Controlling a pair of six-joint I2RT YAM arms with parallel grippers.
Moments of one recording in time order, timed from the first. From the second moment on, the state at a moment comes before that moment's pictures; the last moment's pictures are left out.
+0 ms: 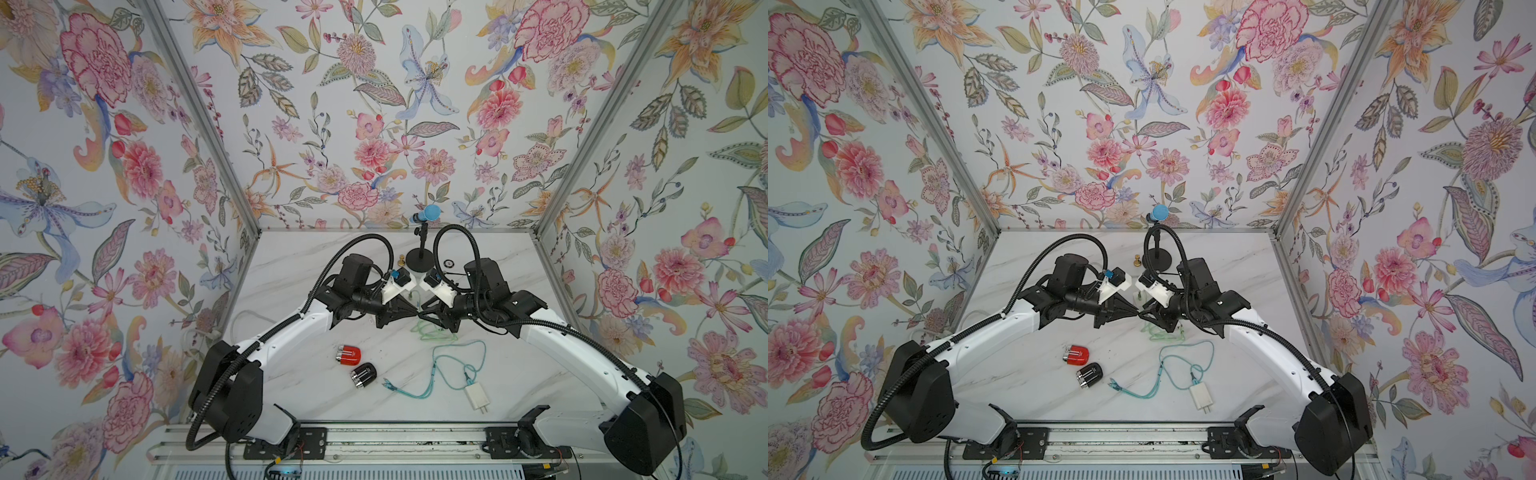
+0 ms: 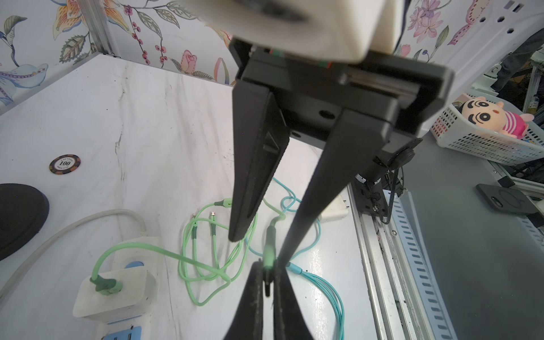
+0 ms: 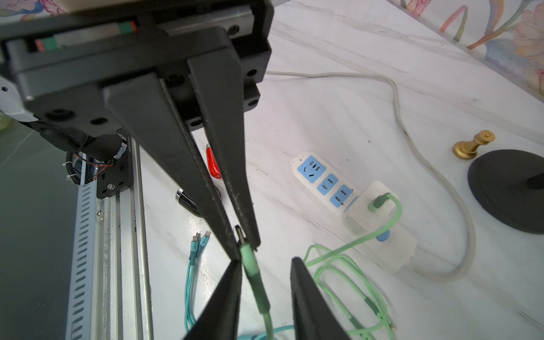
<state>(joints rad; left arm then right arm) -0.59 1.48 1.08 -0.26 0.89 0.33 0.58 1.29 1.06 -0.52 -0.57 -0.30</state>
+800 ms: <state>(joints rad) -0.59 1.48 1.08 -0.21 0.89 0.30 0.59 1.30 1.06 -0.51 -0.59 -0.30</state>
